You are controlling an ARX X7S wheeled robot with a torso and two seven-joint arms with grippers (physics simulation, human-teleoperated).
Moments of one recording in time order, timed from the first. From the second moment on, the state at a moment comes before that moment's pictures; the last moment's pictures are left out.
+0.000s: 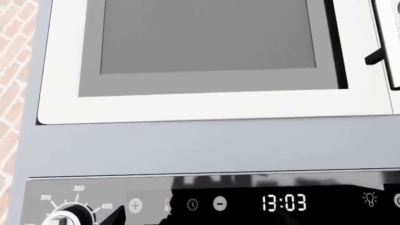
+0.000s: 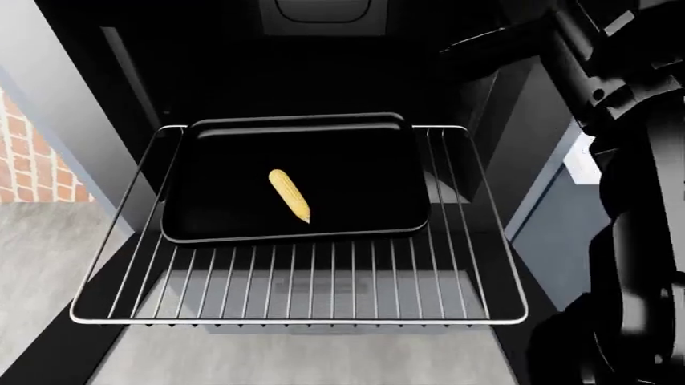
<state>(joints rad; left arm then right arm) -1.51 -0.50 0.05 0.81 -1.67 -1.20 -1.35 1.20 0.15 -0.18 -0.72 -0.22 1.48 -0.37</state>
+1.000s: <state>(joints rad) -1.56 -0.53 0.10 0.81 -1.75 -1.13 -1.43 1.49 0.26 -0.53 -0.08 1.30 1.17 0.41</state>
